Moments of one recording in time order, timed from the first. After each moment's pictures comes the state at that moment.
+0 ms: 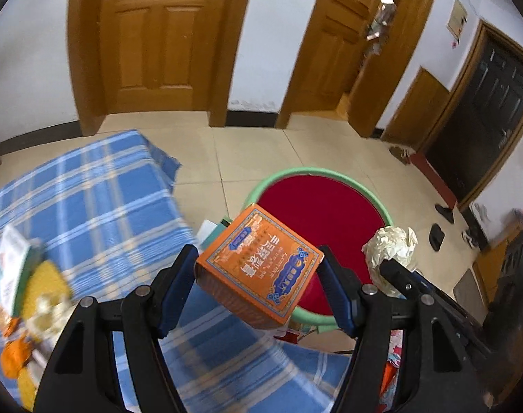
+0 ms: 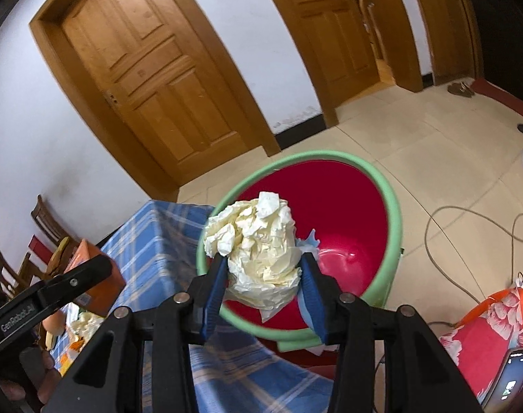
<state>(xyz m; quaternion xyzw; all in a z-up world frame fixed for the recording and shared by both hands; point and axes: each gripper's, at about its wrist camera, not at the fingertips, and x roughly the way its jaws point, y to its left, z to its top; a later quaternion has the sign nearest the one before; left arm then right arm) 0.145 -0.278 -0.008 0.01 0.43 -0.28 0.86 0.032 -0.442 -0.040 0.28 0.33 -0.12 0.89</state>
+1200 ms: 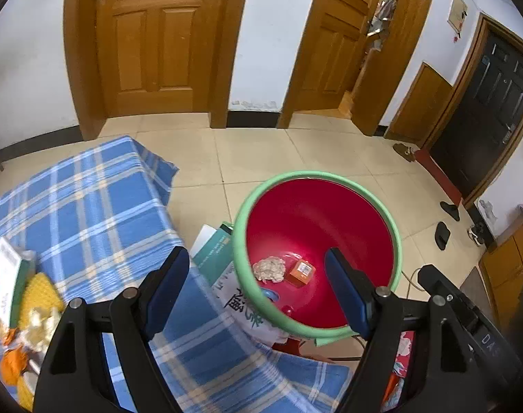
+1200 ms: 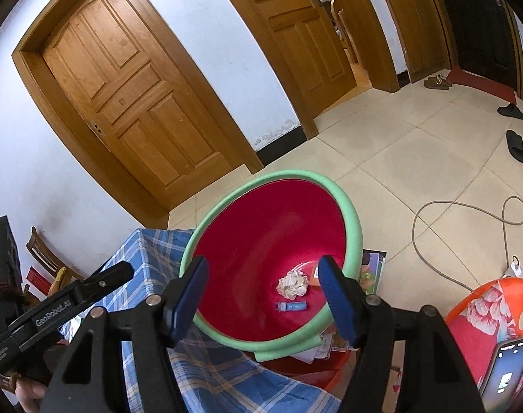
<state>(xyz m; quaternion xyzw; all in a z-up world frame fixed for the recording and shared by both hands) 0.149 -0.284 -0.003 0.01 0.42 -0.27 0.87 0.009 -0.468 -0.028 0.31 0.29 -0.15 0.89</state>
